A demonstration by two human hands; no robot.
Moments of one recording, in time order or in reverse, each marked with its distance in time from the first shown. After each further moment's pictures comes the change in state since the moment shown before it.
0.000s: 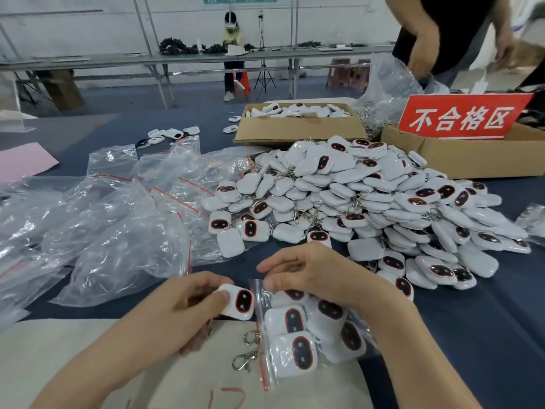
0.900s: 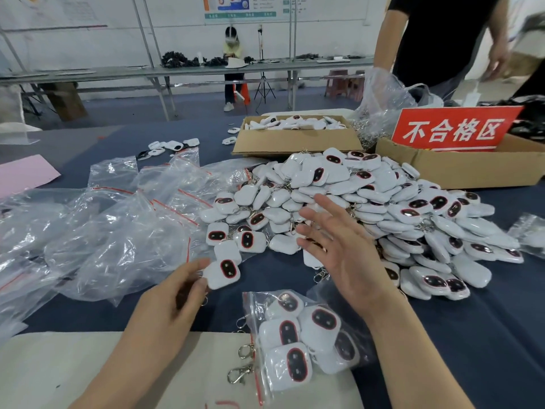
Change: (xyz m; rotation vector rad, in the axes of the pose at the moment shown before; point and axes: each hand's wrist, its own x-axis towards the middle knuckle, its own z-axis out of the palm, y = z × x) left_hand 0.015 -0.024 0.006 0.269 0.477 0.271; right_hand -0.005 0.003 -0.022 0.938 0.449 -0.319
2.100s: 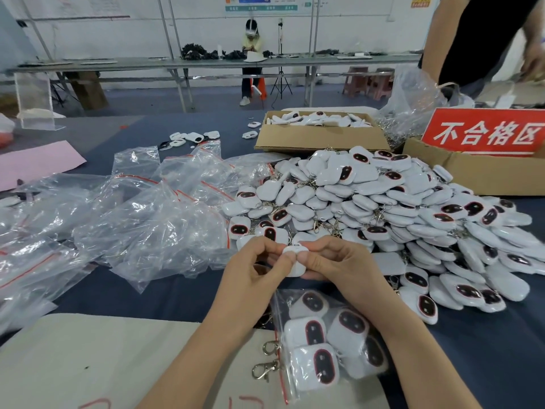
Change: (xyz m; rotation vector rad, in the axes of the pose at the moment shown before) left_hand 0.027 0.044 0.054 -0.513 -0.077 0.008; right_hand -0.006 0.021 0.017 -0.428 -0.085 0.141
